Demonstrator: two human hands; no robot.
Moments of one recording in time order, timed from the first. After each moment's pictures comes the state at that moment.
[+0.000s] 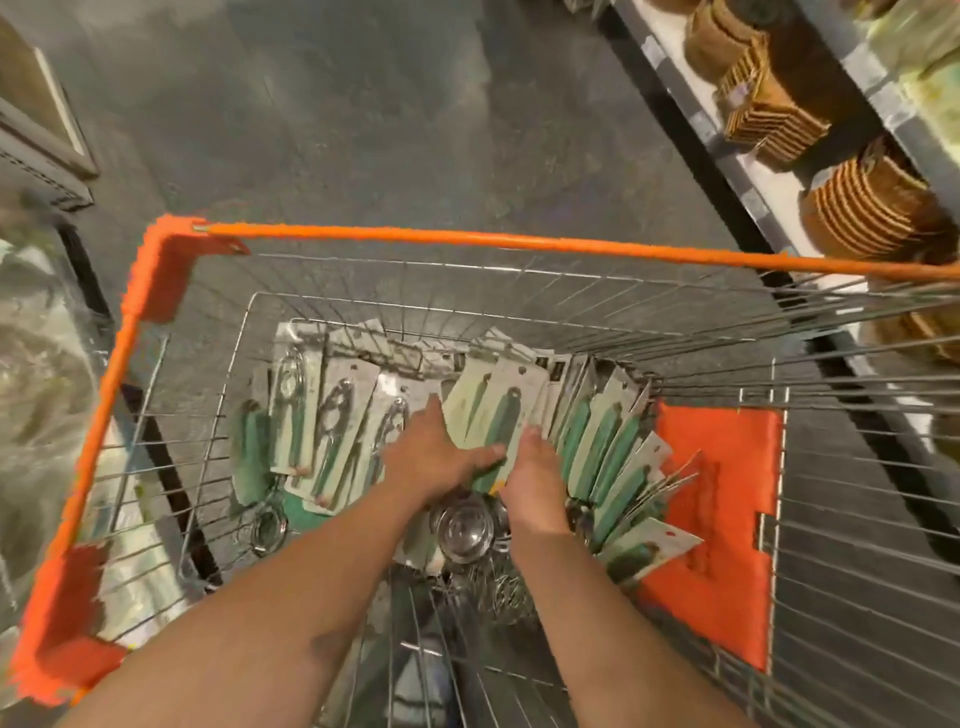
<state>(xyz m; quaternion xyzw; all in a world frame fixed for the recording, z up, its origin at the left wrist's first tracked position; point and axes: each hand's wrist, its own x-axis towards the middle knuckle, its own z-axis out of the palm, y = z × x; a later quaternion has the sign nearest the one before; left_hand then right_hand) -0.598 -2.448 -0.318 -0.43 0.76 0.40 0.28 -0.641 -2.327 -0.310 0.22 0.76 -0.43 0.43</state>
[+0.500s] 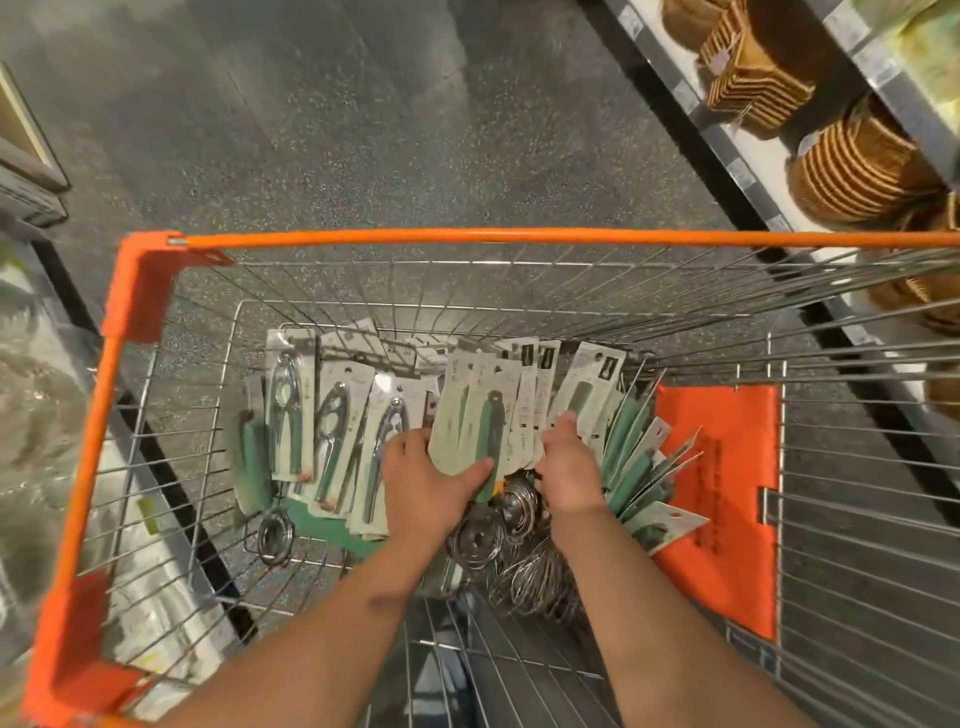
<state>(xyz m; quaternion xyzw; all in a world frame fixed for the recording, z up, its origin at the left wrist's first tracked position) -0.561 -2.420 -0.331 -0.52 0.73 0.42 0.14 -0.658 -2.310 -0.321 0.28 0.76 -0.40 0.43</state>
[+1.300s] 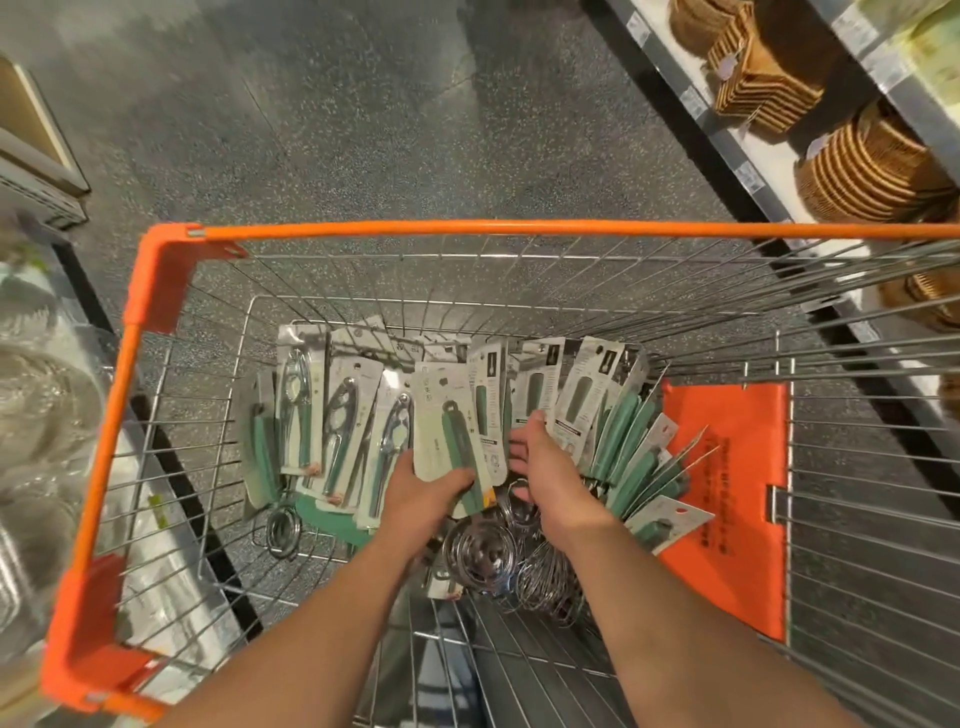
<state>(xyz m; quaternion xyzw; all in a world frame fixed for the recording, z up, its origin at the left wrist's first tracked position) -0.540 -2.425 -0.333 -0.58 0.51 0.62 0.13 -0.648 -2.319 -0.313 0.20 0.70 -0.43 0.53</state>
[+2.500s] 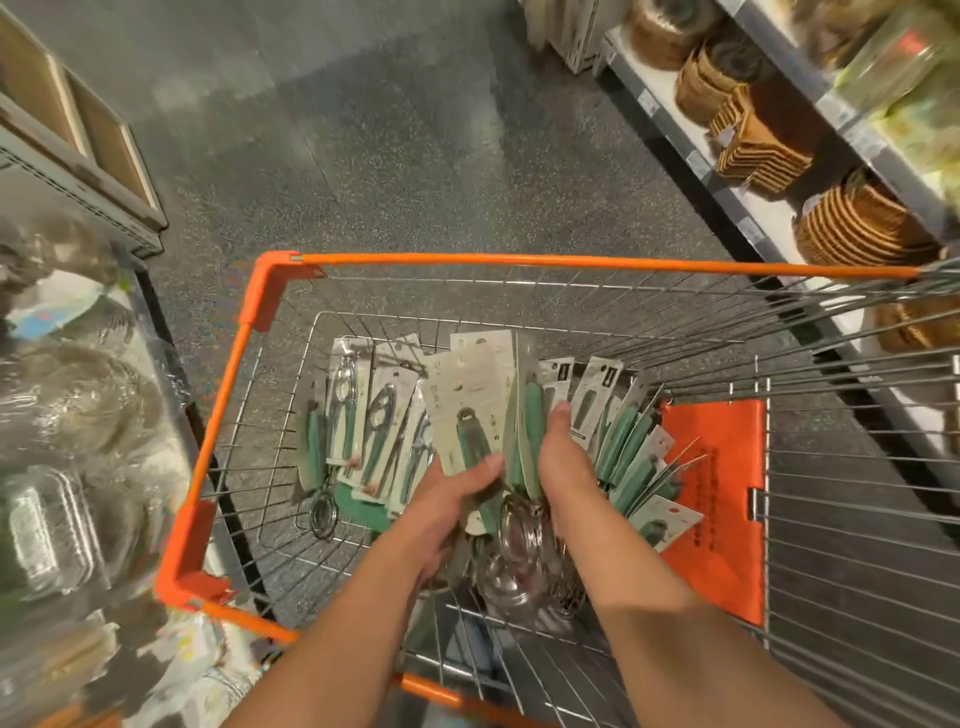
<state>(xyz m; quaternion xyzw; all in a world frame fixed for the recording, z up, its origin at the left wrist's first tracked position) -0.529 -2.418 -0.224 -0.47 0.39 0.78 0.10 -0.636 -2.331 -0.232 0.23 0.77 -0.36 0.48</state>
